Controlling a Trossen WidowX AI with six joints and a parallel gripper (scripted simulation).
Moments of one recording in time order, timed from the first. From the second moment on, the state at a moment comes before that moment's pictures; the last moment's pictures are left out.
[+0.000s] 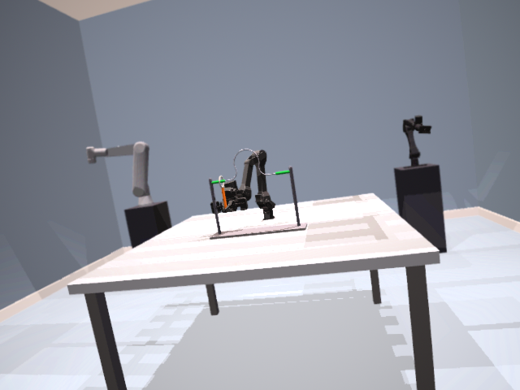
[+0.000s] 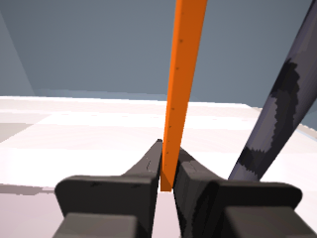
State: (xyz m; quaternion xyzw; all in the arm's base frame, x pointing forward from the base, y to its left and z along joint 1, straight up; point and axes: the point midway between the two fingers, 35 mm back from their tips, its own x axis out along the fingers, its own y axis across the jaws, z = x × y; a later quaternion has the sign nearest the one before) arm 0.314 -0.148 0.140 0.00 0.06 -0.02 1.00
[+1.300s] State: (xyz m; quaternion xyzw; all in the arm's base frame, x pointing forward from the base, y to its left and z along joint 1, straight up) arm 0.317 -0.115 0.138 0.01 0.06 -0.02 1.00
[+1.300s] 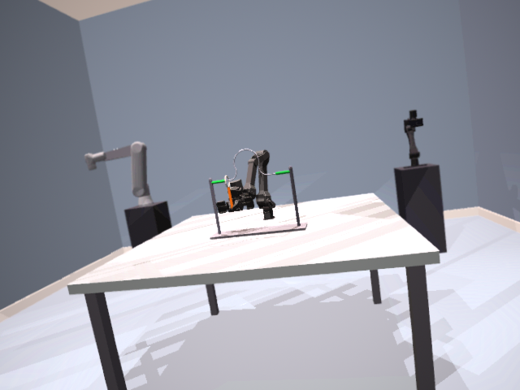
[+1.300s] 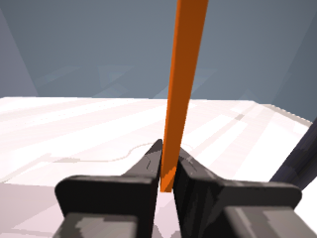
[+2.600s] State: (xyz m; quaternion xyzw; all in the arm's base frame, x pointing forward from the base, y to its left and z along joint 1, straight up) arm 0.317 -0.007 0.166 0.29 0.08 0.01 0.95
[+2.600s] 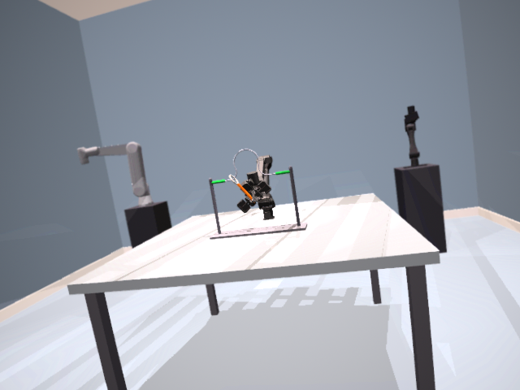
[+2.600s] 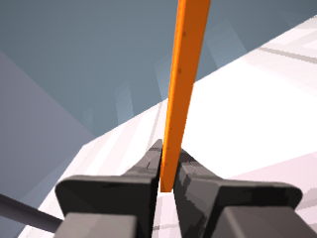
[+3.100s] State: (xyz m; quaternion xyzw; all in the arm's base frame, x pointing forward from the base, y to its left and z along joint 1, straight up) arm 0.295 0.024 0.199 0.41 0.15 0.05 0.90
